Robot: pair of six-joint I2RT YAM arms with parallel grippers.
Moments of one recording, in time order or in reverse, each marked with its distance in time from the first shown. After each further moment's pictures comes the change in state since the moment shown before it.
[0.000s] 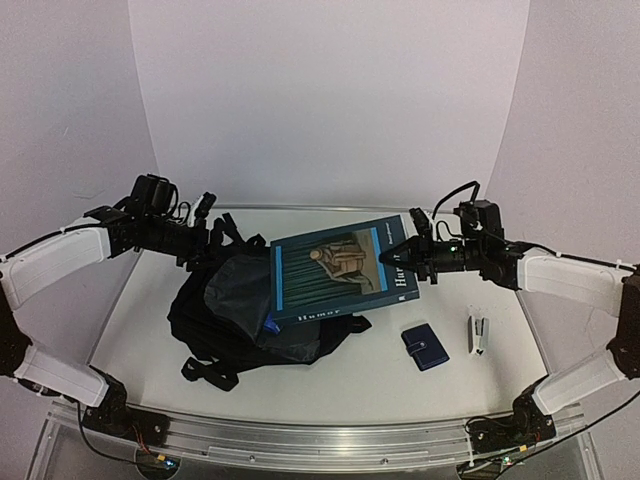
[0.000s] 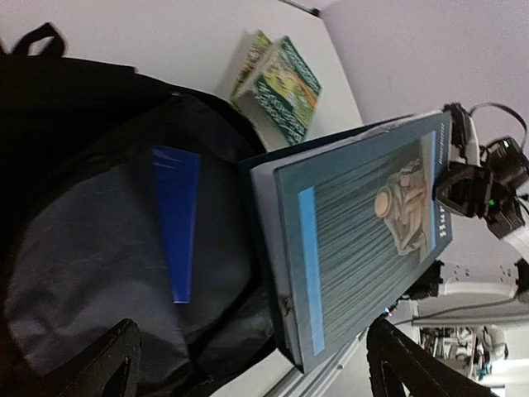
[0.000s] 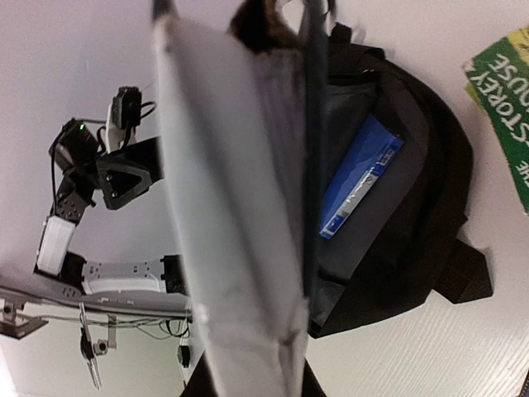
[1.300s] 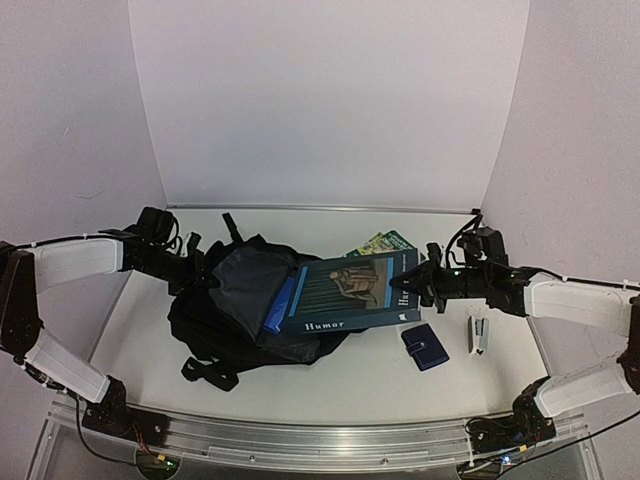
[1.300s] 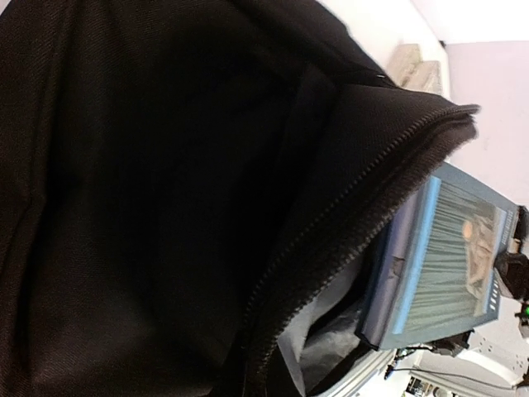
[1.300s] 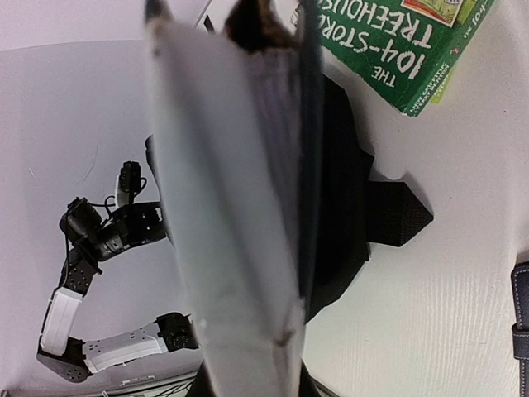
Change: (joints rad) left arm 0.148 0.101 -0.179 0.040 -0.099 -0.094; right arm 0.040 -0.111 -0.197 -0.002 0.262 0.307
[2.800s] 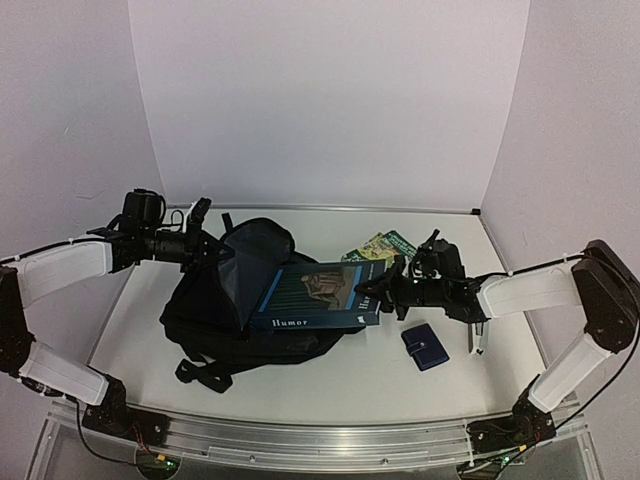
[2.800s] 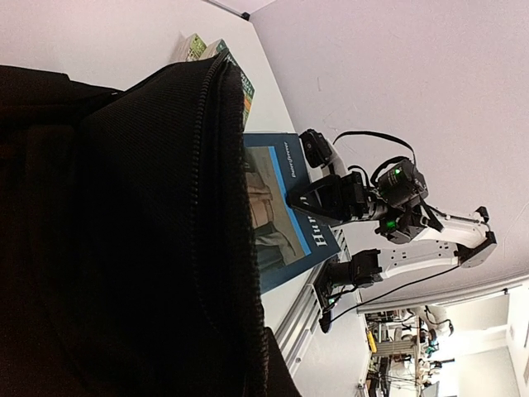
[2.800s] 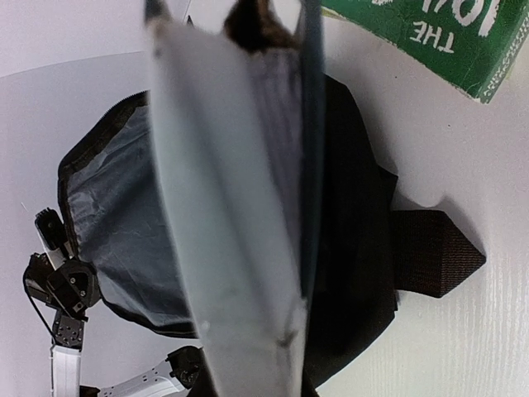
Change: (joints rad) left arm 0.000 -0.100 -0.002 0.279 0.403 0.012; right arm 0.163 0.315 0.042 0.335 0.156 0.207
